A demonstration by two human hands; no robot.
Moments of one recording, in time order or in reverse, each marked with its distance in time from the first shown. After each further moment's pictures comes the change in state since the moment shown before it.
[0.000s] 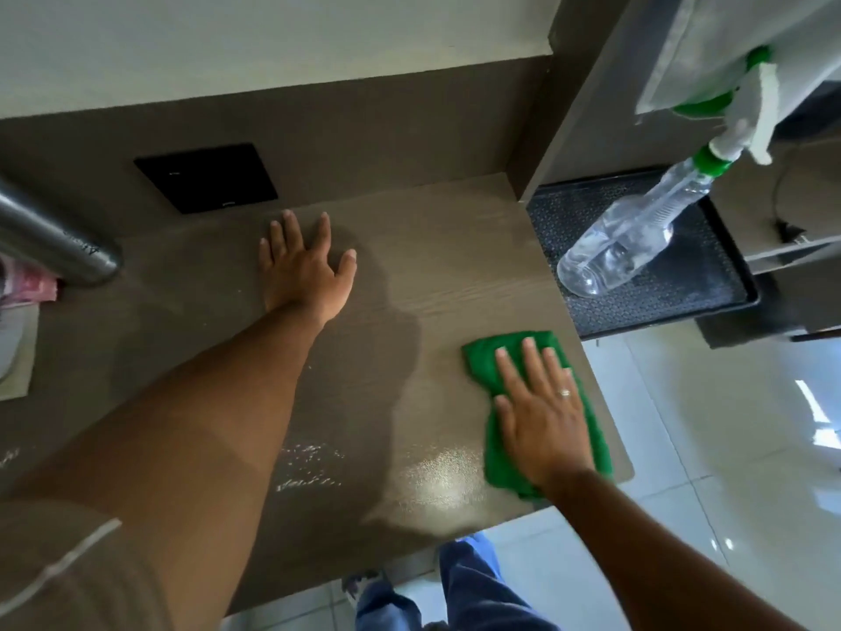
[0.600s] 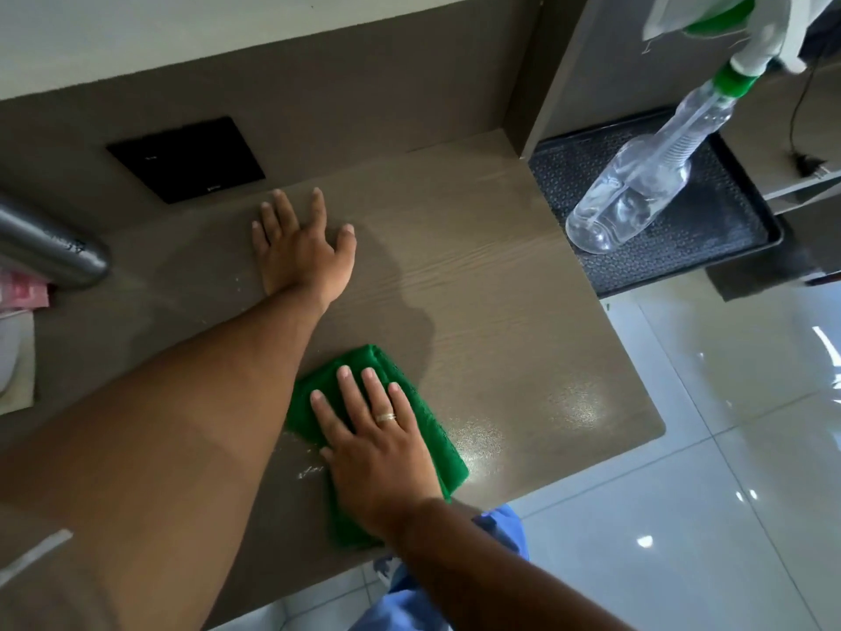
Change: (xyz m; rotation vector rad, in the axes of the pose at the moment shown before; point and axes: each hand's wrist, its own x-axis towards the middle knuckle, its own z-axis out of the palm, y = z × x) left_hand 0.002 0.001 0.003 -0.032 0.023 -0.008; right_hand -0.038 -0.199 0.031 0.105 -0.062 -0.348
